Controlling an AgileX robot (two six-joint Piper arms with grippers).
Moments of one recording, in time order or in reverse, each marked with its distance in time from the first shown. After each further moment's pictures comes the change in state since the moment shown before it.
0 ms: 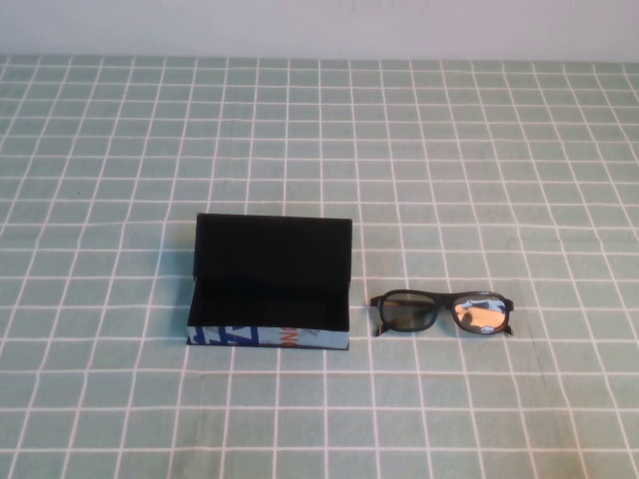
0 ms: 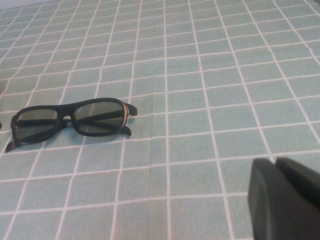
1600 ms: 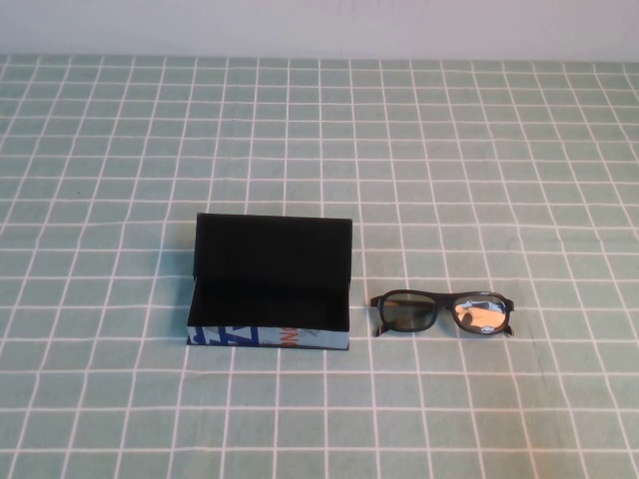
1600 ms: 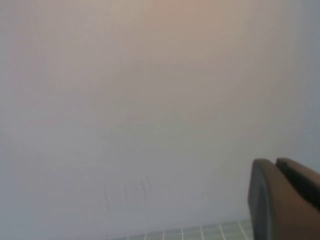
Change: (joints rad) right arm 0.000 0.000 0.002 0.004 -0.657 0.000; left arm 0.000 0.000 0.001 0.134 -0.456 0.042
